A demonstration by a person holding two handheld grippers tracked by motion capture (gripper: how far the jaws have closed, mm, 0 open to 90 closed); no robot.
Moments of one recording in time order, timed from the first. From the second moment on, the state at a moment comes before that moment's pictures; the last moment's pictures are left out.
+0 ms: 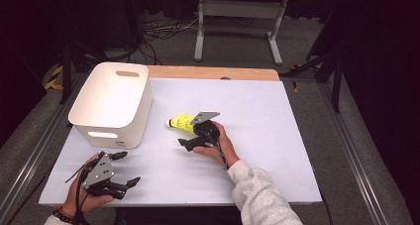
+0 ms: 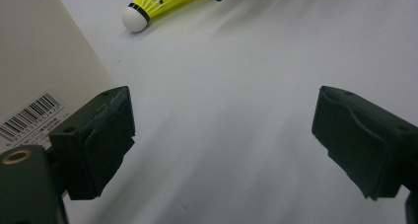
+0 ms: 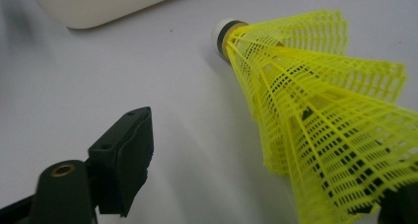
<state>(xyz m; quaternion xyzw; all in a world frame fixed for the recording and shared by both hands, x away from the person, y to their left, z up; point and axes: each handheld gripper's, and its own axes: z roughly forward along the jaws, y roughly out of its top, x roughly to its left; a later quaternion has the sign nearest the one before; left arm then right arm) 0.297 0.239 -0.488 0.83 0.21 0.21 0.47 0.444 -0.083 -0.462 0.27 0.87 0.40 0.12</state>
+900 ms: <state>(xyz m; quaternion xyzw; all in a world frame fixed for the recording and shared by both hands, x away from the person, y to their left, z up) 0.297 0.239 -0.488 0.83 0.20 0.21 0.47 0.481 -0.063 -0.458 0.34 0.83 0.40 0.16</state>
